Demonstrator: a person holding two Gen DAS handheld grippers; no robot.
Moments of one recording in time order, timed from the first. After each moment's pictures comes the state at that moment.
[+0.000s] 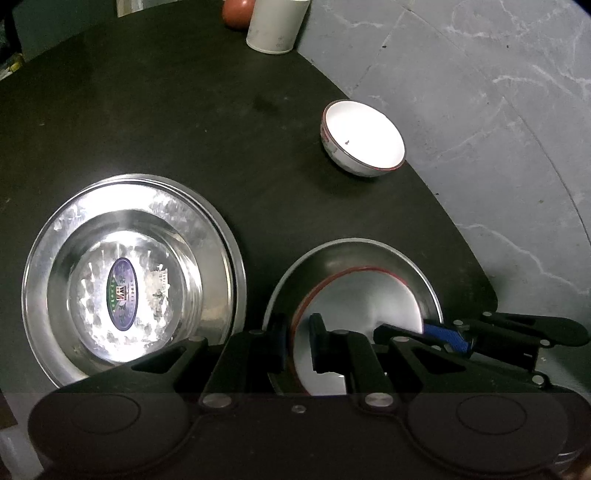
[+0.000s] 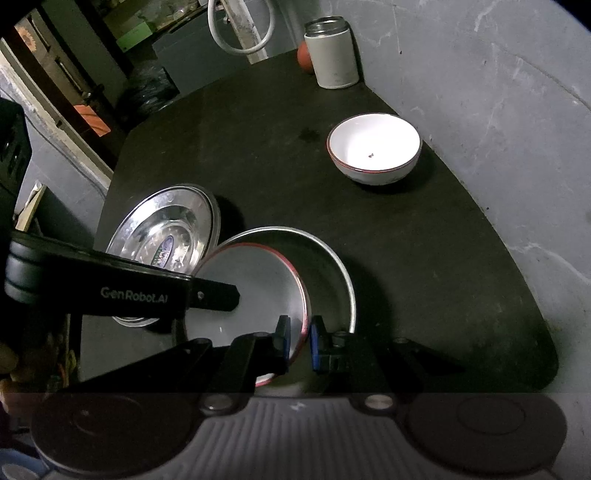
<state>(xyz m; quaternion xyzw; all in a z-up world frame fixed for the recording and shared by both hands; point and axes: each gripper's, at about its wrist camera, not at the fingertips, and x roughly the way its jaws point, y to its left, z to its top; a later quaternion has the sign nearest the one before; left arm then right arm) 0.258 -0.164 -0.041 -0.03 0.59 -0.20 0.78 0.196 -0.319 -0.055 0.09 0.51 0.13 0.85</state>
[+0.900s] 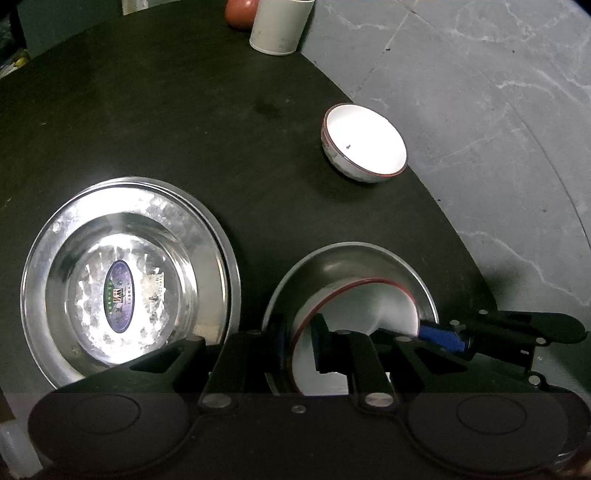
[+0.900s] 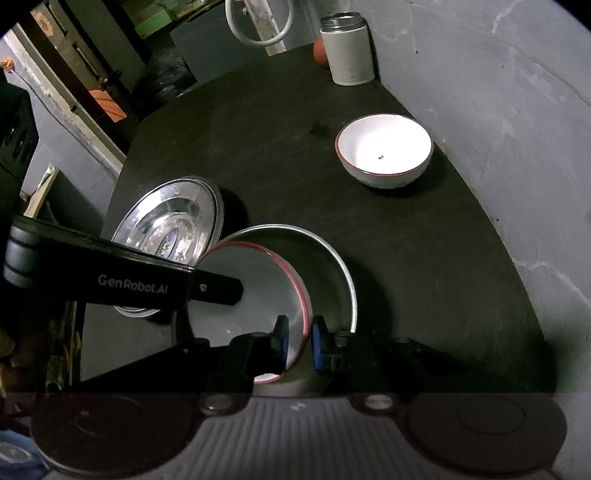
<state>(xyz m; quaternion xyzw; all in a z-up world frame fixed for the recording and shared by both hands) 0.261 -0.166 -0.039 -0.04 0.60 -0.19 0.78 0.203 -0.326 -0.056 0.07 0.51 0.17 0.84</state>
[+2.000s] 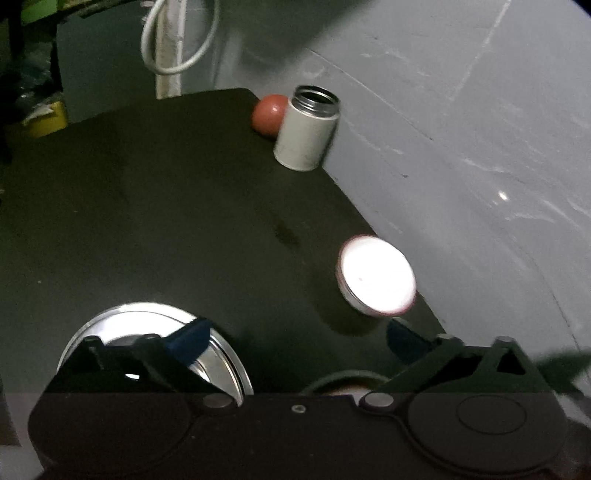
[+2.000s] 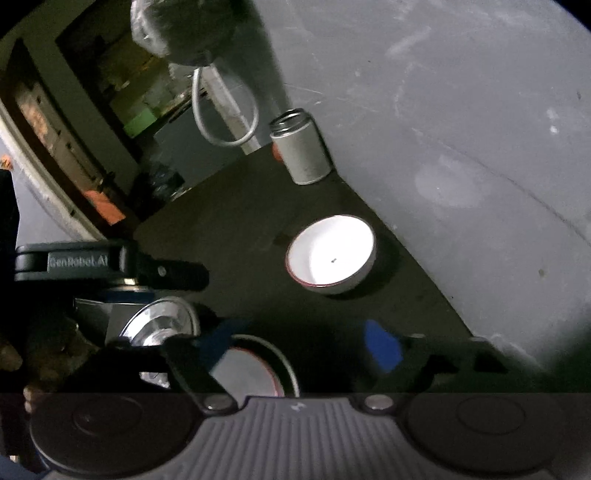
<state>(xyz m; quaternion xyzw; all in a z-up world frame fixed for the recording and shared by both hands) 0.301 -0.162 0.000 -0.07 0.49 -0.13 0.86 0.215 -0.384 -0.042 0.18 0.39 0.13 0.89</state>
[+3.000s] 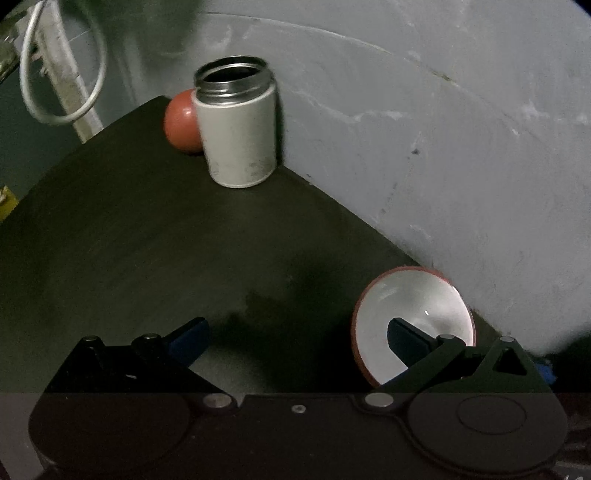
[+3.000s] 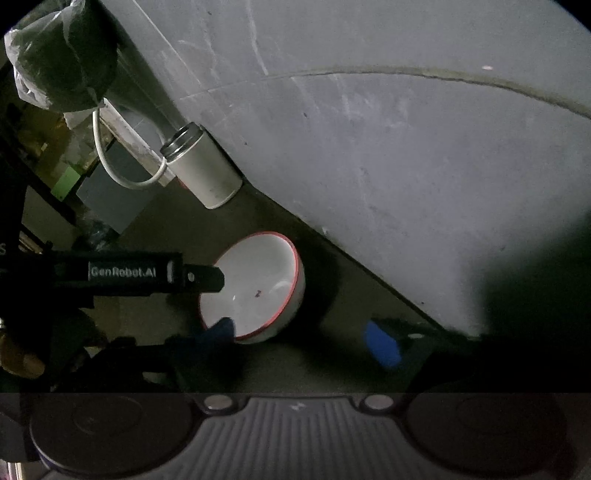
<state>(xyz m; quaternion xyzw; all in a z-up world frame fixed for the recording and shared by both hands) 0.408 -0.234 -0.050 0.11 0.51 -0.21 0.83 0.276 -0.394 -0.096 0.27 0.39 0.01 0.88</state>
